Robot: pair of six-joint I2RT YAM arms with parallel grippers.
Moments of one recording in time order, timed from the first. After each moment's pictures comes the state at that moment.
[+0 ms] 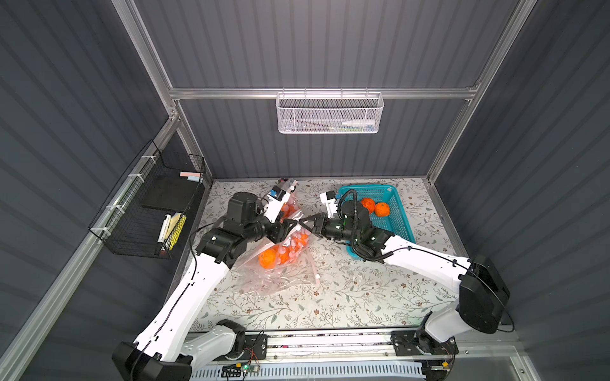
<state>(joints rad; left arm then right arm) -0.41 1.10 1.19 -0.63 0.34 0.15 0.81 1.54 1.11 0.20 -0.34 1.05</state>
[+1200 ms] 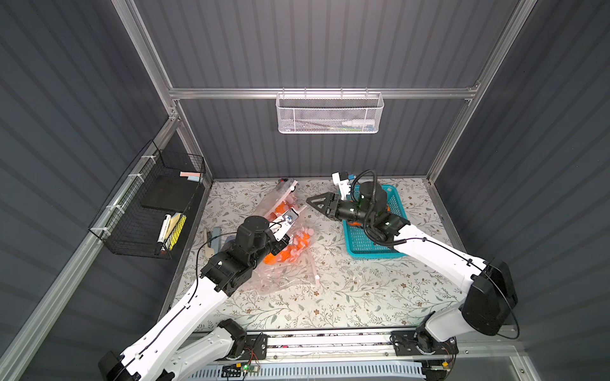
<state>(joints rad) -0.61 0.94 0.97 -0.46 -0.19 0.47 0.64 1.50 1.23 0.13 -0.54 0.81</state>
